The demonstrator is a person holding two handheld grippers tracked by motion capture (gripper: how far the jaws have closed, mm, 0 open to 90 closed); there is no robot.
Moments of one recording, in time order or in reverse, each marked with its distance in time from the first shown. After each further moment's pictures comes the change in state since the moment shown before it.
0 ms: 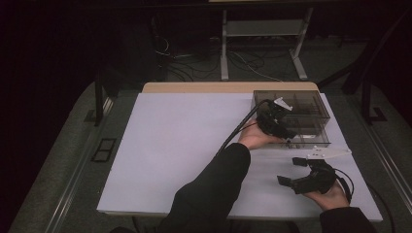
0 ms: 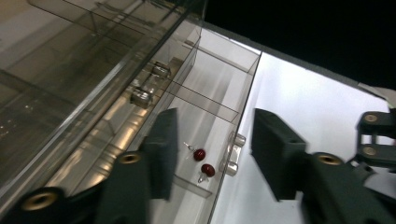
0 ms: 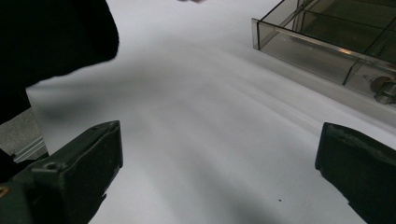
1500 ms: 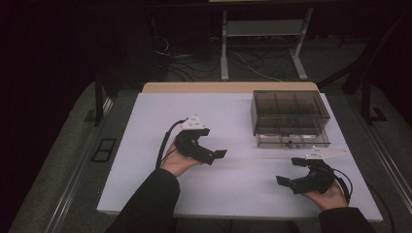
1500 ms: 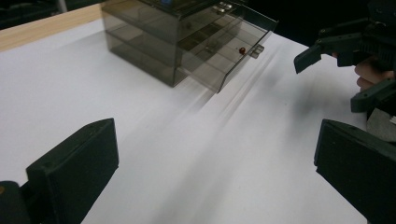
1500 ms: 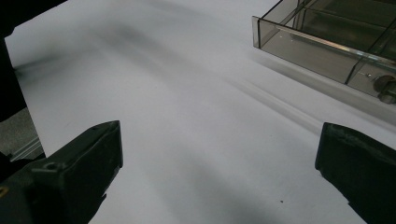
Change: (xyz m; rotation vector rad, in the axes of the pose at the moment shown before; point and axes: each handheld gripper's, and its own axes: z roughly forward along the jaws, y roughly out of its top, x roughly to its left) left arm -0.013 -0.150 -0.185 -0.187 0.192 -0.107; right arm 0.002 0.000 0.003 0.004 -0.011 -0.001
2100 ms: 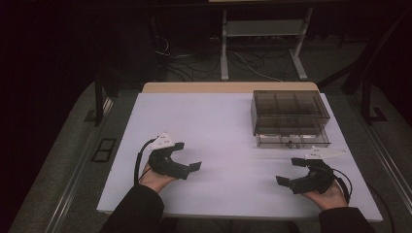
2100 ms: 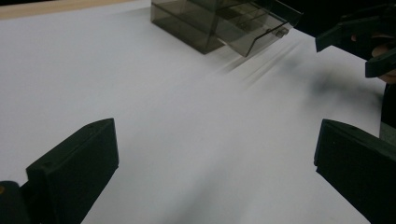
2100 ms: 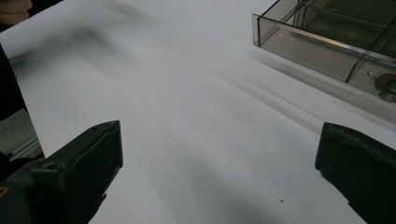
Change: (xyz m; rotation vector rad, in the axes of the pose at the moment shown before) left arm 0.011 -0.065 -0.046 -0.046 0.087 -0.085; right arm 0.000 0.000 0.001 0.004 -0.001 0.004
